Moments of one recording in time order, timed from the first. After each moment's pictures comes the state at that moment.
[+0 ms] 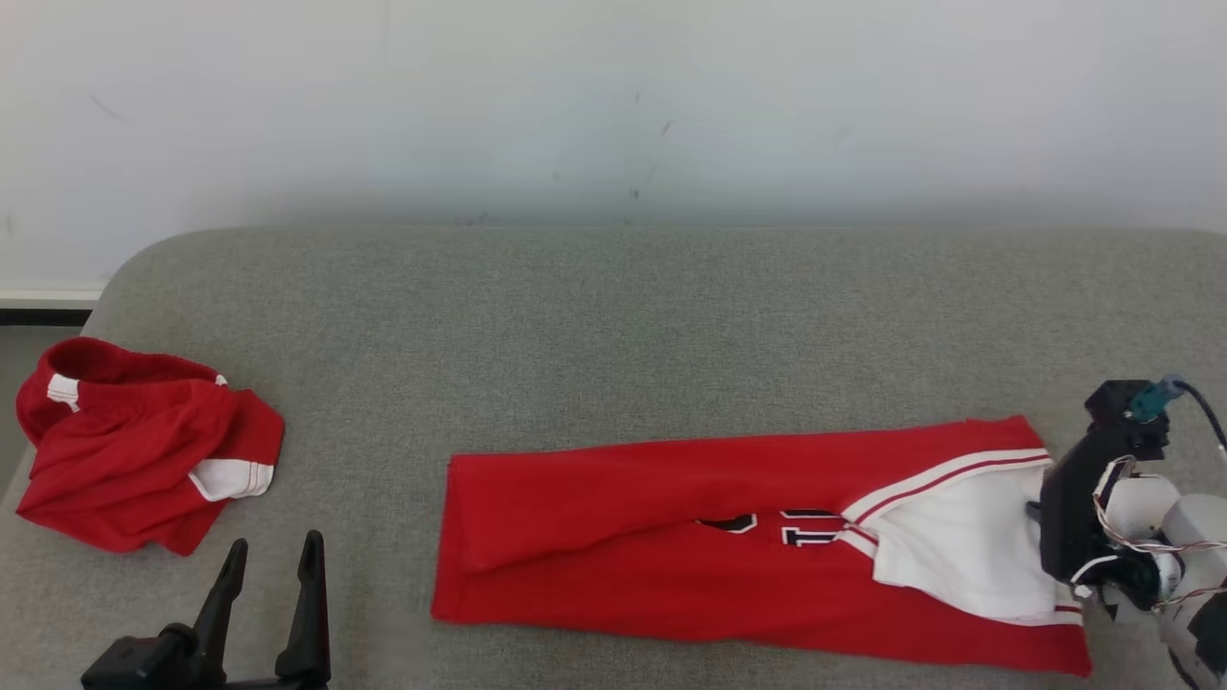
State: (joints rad) left arm 0.00 0.28 -0.31 0.12 -0.46 0.12 -0.25; right arm -0.63 -0.45 0.68 0.91 0.94 0.03 0.45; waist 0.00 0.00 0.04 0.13
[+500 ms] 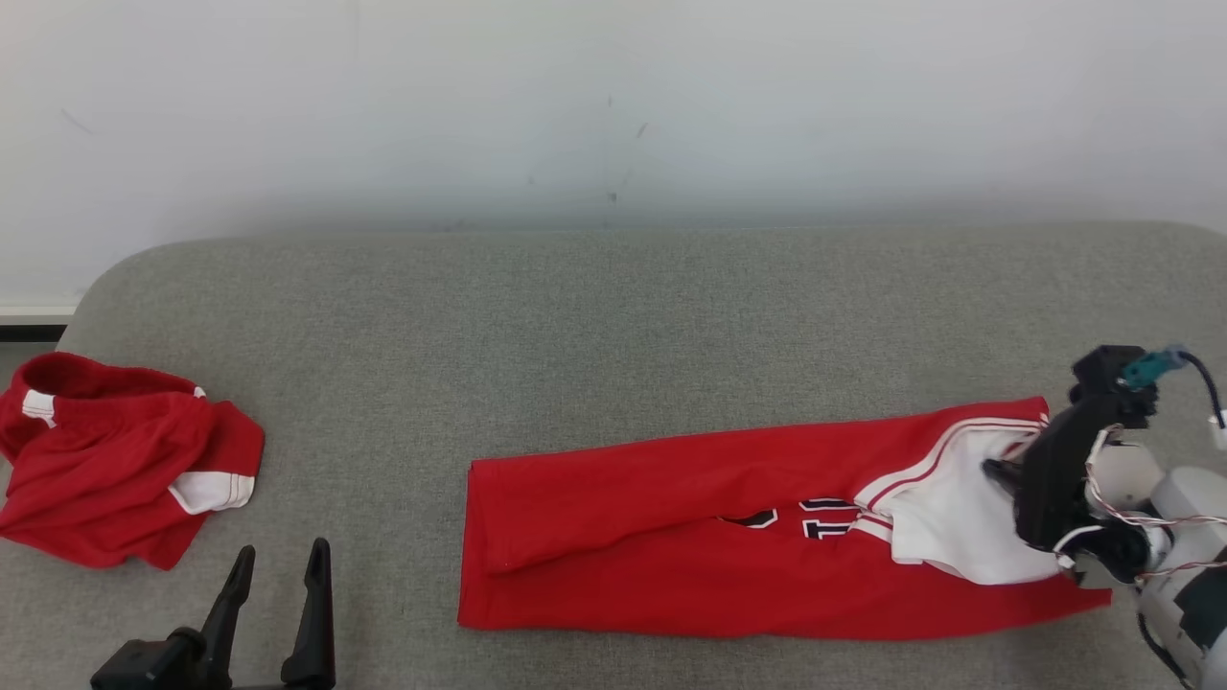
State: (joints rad) left arm 0.00 0.28 -0.31 0.14 -0.45 0.10 -0.25; right arm -0.65 -0.45 0.64 0.87 0.99 0.10 0.41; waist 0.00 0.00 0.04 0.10
